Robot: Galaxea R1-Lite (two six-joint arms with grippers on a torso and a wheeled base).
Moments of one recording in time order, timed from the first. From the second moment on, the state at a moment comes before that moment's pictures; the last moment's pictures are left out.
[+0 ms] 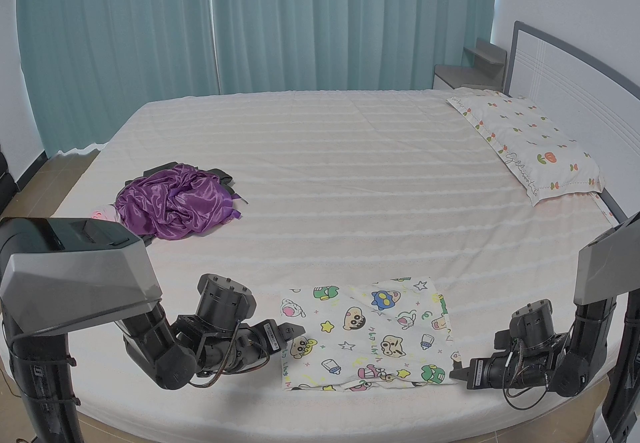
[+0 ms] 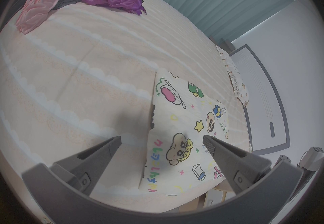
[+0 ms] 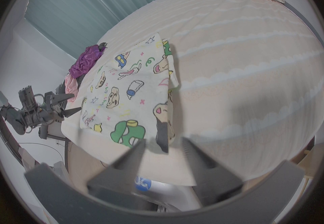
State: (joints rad) left arm -0.53 2.21 -0.60 -0.83 -0.07 -0.86; right arm 0.34 2.19 -0.11 -1.18 0.17 0.46
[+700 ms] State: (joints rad) left arm -0.52 2.28 -0.71 -0.83 -0.11 -0.78; right arm 0.31 2.34 -0.34 -1.30 0.18 0.47
